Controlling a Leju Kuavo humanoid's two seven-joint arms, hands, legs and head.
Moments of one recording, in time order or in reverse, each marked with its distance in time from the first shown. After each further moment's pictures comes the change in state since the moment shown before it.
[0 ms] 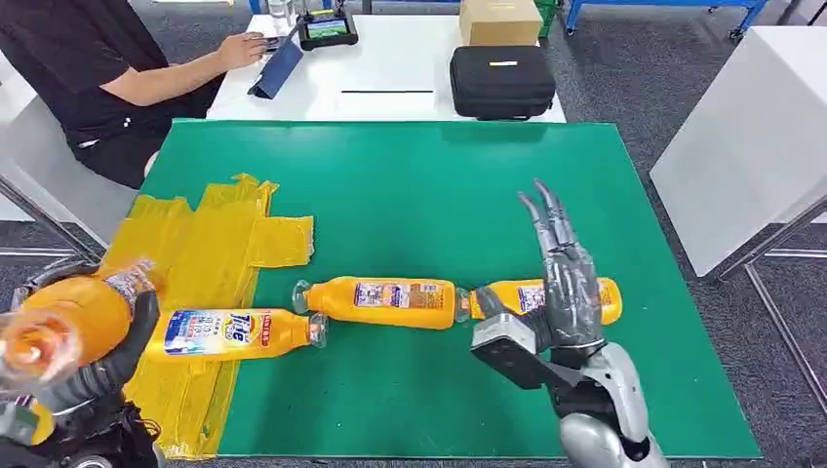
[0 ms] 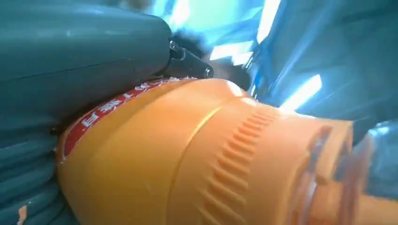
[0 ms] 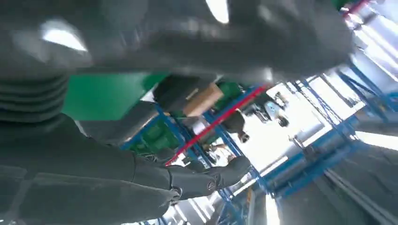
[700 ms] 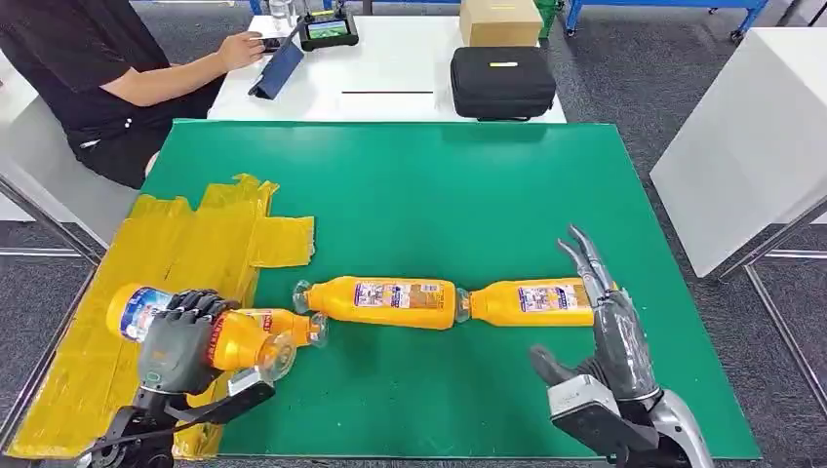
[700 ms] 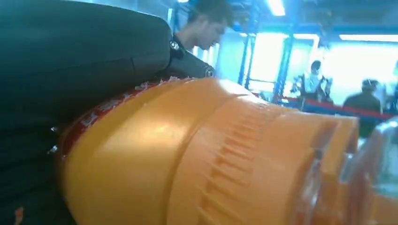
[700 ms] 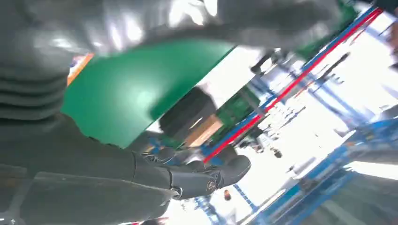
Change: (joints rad) left arm -0.137 0.201 -0.176 0.448 -0.905 -0.116 0.401; right arm 0.194 -0.159 -0.091 -0.157 -0.229 0.090 -0.120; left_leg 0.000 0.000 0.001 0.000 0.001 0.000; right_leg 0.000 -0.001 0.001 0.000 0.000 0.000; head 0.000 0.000
